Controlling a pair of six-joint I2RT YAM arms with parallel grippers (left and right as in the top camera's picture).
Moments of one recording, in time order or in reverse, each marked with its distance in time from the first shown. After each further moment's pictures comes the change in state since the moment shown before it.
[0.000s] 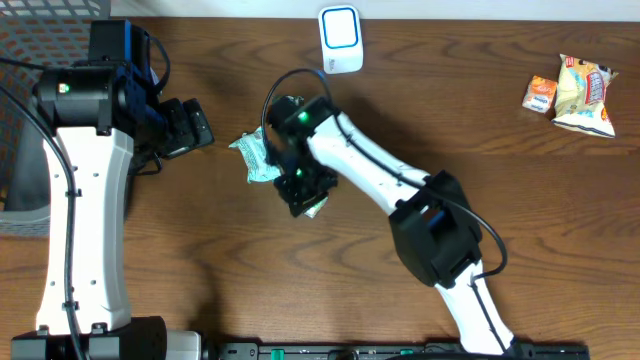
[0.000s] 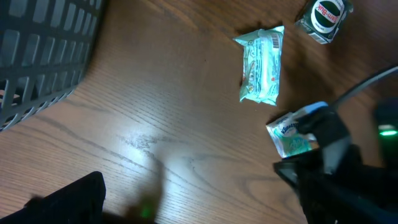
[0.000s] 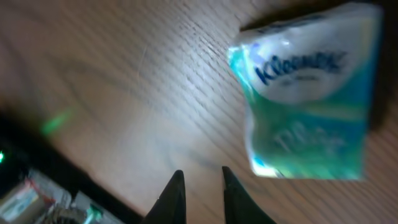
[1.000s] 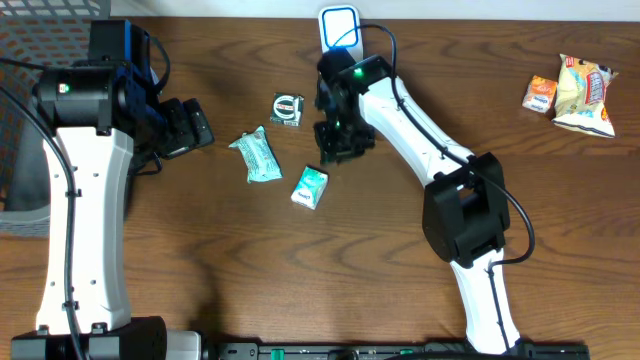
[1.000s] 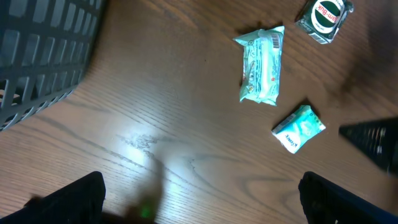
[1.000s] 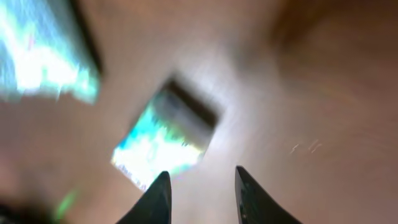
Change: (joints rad) left arm 0.000 0.000 0.000 0.000 0.000 0.000; right arm -0.223 0.005 0.108 0.014 0.051 0.121
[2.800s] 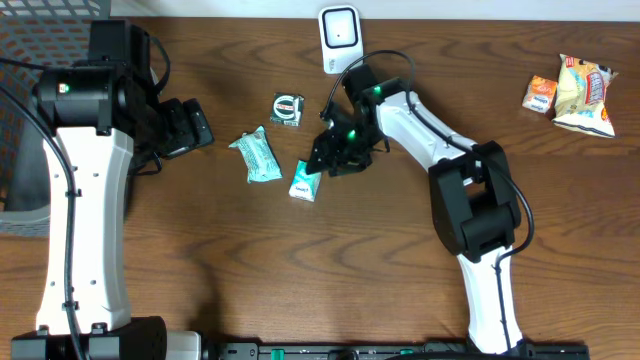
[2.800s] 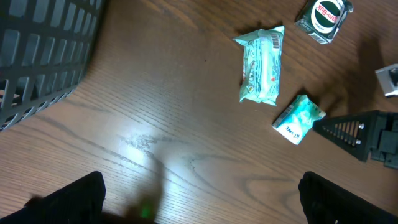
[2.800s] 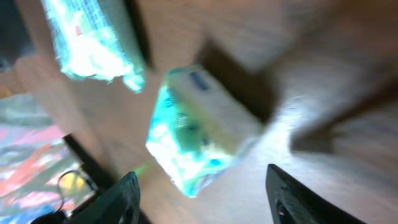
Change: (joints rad) left arm 0.000 0.000 0.000 0.000 0.000 0.000; right arm -0.077 0.000 -0.265 0.291 -0.403 -0.013
